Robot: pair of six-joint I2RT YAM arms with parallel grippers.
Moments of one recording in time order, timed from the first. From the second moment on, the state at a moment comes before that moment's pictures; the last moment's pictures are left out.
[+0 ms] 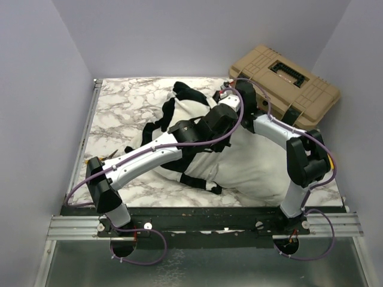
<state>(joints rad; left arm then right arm) -1.06 1.66 1.68 -0.64 -0.26 -0.45 0.40 1.82 1.23 0.34 -0.77 1.24</state>
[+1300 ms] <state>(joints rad) -0.91 1.38 1.51 -0.54 -0.29 -0.65 0.31 1.54 1.39 -0.60 -0.76 0.60</state>
